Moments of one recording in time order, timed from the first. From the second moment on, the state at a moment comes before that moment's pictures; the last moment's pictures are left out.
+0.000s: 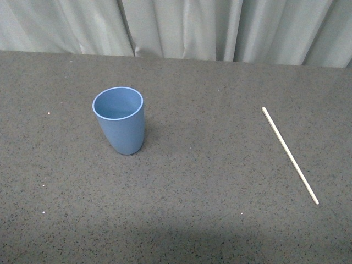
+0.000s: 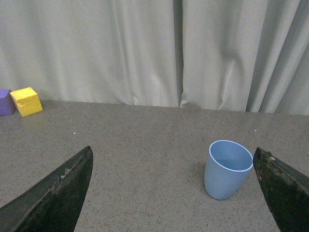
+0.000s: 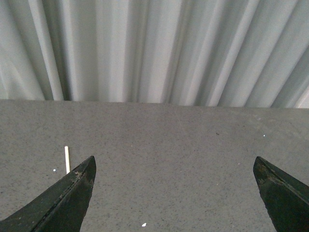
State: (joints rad) left arm 0.00 0.00 0.02 0.00 0.00 0.00; right arm 0.09 0.33 0.06 0.17 0.32 -0.13
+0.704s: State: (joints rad) left arm 0.00 0.00 0.02 0.00 0.00 0.00; right arm 0.08 1.70 0.82 -0.04 -0.04 -0.01
